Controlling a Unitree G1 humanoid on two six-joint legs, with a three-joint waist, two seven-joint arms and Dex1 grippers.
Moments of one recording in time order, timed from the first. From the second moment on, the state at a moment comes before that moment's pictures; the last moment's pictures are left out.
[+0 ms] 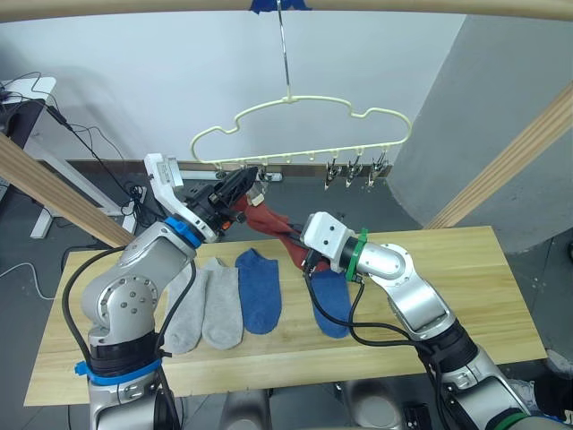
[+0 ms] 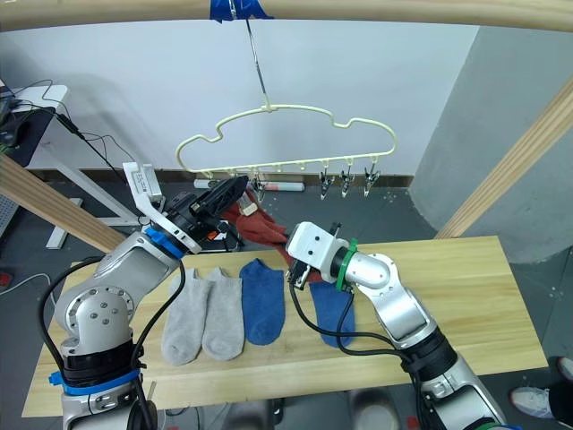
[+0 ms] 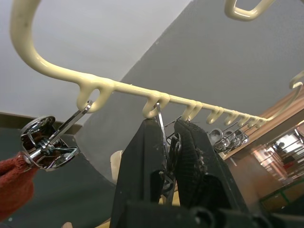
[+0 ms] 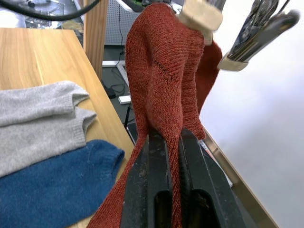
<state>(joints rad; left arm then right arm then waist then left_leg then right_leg) -0.39 0.37 0.29 -0.35 -0.96 0.78 -0.29 -0.48 -0.23 0.41 -0.15 -0.10 0.22 0.60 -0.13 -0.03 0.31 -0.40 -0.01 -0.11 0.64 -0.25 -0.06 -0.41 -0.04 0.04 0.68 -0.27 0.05</state>
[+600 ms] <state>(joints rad) -0.38 0.37 0.29 -0.35 -0.96 0.77 -0.29 -0.38 -0.25 0.40 -0.23 -0.09 0.22 0.61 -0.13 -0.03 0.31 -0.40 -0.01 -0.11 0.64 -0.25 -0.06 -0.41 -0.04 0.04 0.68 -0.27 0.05</state>
